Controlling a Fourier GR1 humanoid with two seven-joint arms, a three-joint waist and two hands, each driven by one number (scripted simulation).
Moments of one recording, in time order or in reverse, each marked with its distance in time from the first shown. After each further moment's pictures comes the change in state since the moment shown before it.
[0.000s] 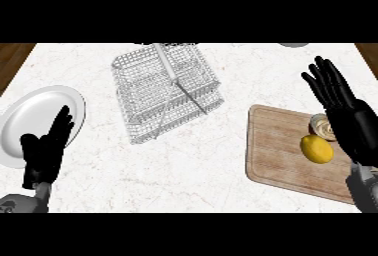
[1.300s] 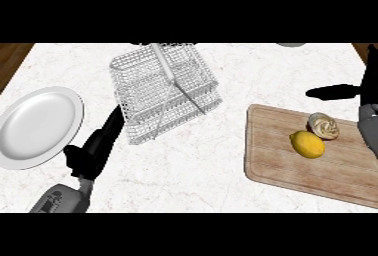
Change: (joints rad) left arm -0.087 -0.157 -0.127 0.010 -0.011 -0.220 -0.161; right arm -0.369 -0.151 0.029 0.647 0.554 -0.472 0.749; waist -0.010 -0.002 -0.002
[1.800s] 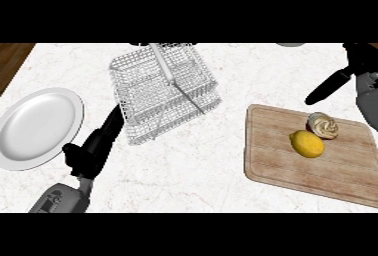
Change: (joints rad) left arm -0.002 -0.005 0.014 0.011 0.001 -0.009 0.003; right arm -0.195 -0.072 0.167 -0.077 -0.025 0.550 0.472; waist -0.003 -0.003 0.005
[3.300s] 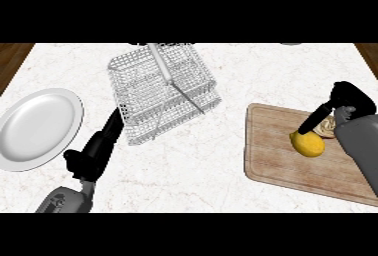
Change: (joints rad) left arm 0.028 -0.047 0.039 -0.009 -0.063 -0.020 -0.028; right arm 0.187 0.091 -0.006 -0.044 0.126 0.001 0.123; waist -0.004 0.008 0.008
